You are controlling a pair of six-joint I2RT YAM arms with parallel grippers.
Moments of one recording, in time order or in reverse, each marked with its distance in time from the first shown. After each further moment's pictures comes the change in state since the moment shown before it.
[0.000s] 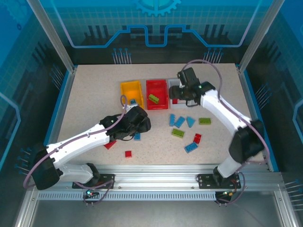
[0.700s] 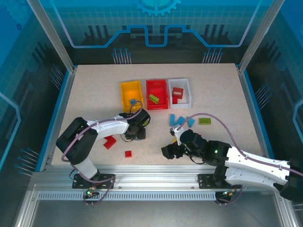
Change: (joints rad) left arm 0.161 0.394 -0.072 0.112 0.174 0.210; right arm 0.585 -0.688 -0.771 0.233 0.020 0.159
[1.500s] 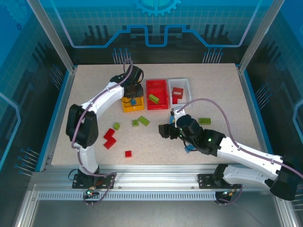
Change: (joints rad) left arm 0.294 0.273 0.740 -0.167 -0.034 0.192; right arm -0.142 0.177 0.173 0.124 0.166 -0.029
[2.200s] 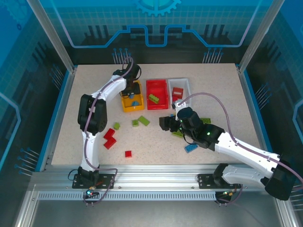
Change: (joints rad) left arm 0.075 0.215 0.198 -0.111 -0.018 0.043; right arm -0.091 0.046 0.057 -0.016 -0.021 -0.001
